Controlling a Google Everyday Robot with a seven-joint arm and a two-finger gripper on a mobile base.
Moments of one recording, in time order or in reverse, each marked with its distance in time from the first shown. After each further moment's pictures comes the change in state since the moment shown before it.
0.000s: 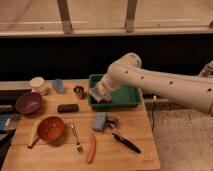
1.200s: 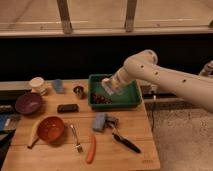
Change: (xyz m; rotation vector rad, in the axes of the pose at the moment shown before) arm 0.000 -0.078 -0.016 0.082 -0.032 0.084
